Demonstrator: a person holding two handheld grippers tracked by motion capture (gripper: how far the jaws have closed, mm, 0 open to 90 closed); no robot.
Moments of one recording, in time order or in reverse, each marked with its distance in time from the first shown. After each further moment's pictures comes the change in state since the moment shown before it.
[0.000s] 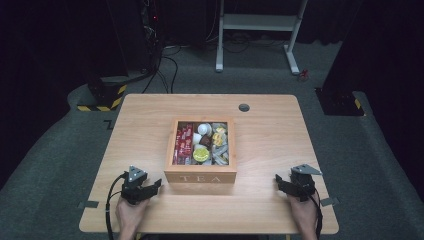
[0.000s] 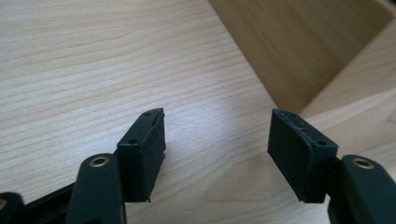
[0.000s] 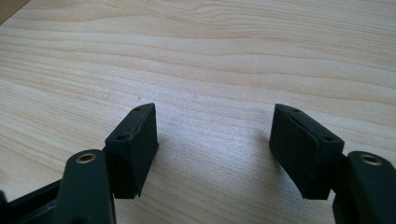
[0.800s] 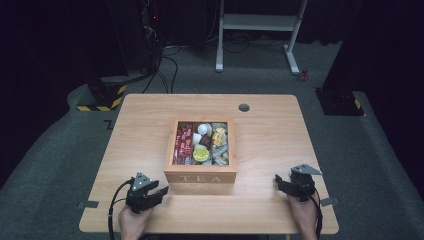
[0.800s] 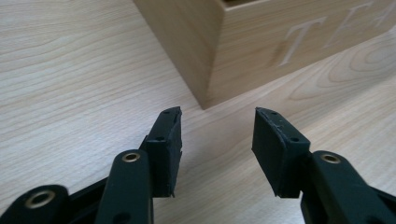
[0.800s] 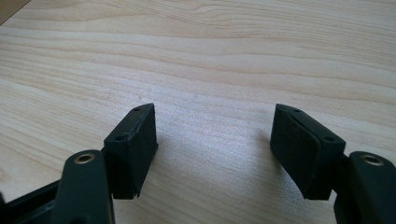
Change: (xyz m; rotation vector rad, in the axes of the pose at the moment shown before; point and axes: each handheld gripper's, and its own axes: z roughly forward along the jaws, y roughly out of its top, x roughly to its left) left arm -0.029 -0.005 -0.016 -0.015 -0.131 0.057; right arm 0.000 0.000 0.000 0.001 0.002 -0.001
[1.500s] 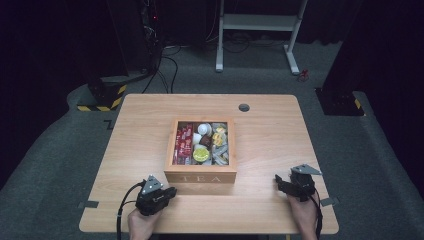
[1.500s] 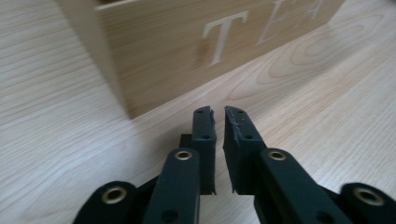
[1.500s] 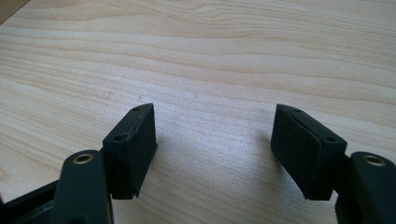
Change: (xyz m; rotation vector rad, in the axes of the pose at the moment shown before) left arm -0.026 0.005 0.013 0.018 -0.128 0.055; right arm 0.000 0.000 0.000 0.001 0.000 0.000
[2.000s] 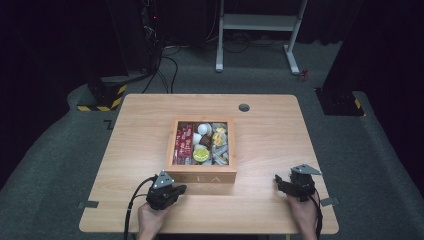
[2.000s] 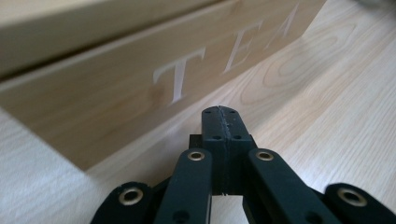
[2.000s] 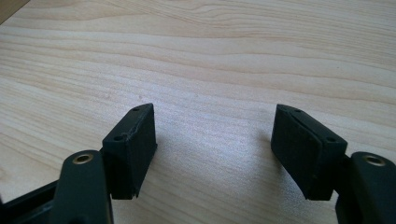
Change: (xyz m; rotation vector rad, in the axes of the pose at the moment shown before) left arm -0.010 0.023 0.017 0.000 -0.062 0.031; right arm 0.000 0.000 0.000 0.000 0.000 0.000
